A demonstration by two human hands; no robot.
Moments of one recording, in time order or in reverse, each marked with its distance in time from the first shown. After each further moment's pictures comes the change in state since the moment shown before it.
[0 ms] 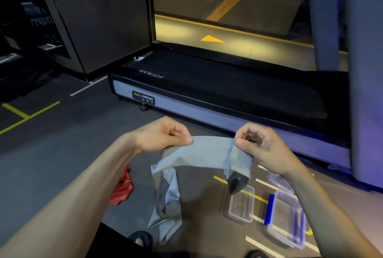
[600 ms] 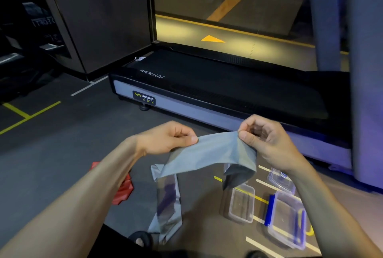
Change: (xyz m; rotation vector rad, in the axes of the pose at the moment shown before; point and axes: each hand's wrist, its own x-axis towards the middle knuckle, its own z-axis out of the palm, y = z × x) left_hand 0.007 -0.002 0.012 -0.048 -0.066 0.031; right_hand 0.004 -0.012 -0.004 0.063 0.081 -0.072
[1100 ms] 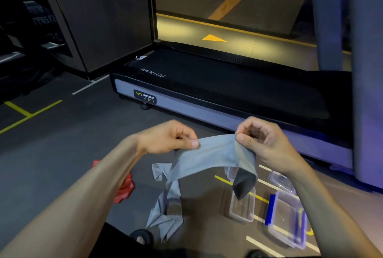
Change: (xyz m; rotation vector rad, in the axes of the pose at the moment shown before) left_hand -0.005 0.006 -0.002 0.147 -0.032 0.049; right_hand -0.002 0.000 0.005 -0.028 -0.048 0.013
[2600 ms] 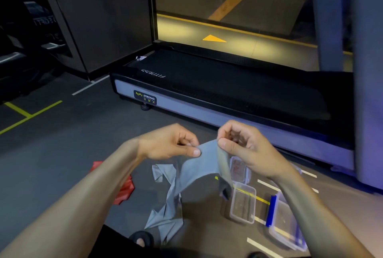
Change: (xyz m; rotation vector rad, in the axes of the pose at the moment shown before) left_hand -0.004 0.001 0.001 0.033 -0.031 0.008; right_hand 0.010 -0.019 0.031 0.070 -0.153 -0.035
